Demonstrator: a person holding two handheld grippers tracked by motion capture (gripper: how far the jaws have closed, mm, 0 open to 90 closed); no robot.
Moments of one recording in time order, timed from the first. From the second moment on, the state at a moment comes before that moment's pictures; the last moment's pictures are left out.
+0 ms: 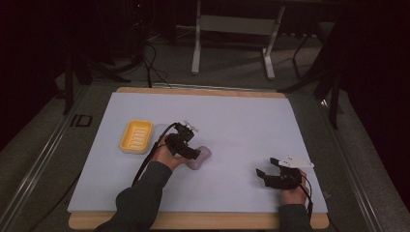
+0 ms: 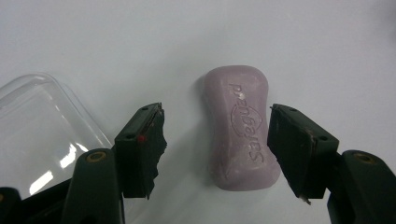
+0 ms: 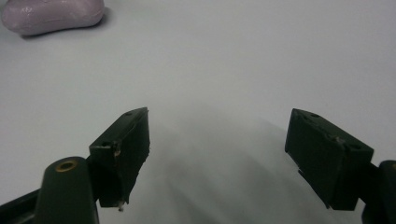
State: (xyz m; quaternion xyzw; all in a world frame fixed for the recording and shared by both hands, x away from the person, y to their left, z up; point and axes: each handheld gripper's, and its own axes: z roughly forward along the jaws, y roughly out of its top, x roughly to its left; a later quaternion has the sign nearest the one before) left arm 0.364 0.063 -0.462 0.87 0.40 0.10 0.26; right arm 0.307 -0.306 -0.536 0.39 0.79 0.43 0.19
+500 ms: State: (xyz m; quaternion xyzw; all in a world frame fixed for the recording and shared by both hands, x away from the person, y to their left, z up) left arm 0.369 0.053 -0.467 0.88 0.40 0.09 0.25; right arm 0.307 -0.306 -0.536 0.39 0.79 0.43 0.19
